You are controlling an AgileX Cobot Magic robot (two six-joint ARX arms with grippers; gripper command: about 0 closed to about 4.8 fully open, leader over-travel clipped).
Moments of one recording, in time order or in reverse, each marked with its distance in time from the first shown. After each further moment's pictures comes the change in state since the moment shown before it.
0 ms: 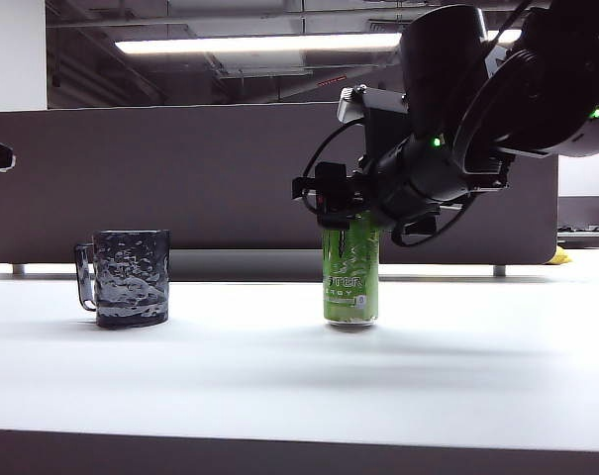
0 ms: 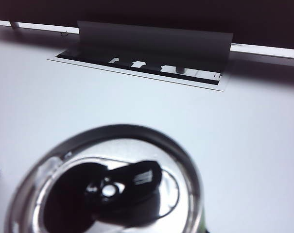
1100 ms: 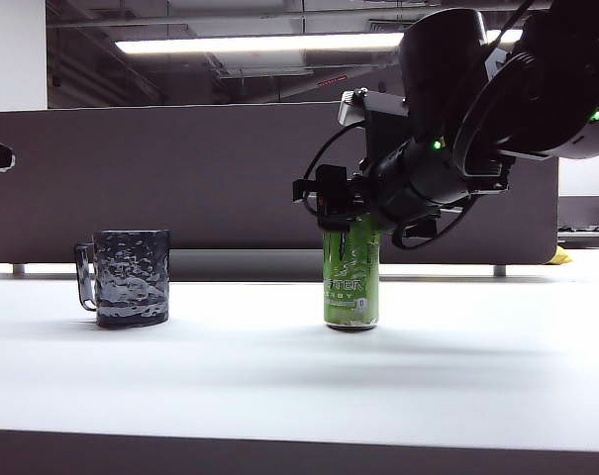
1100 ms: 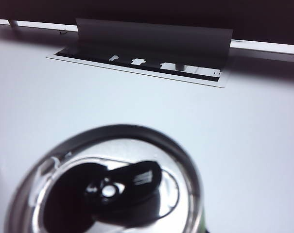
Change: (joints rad) left arm 0.000 -0.001 0.000 0.000 0.000 0.000; right arm -0.001 0.003 -0.001 -0.003 0.000 0.009
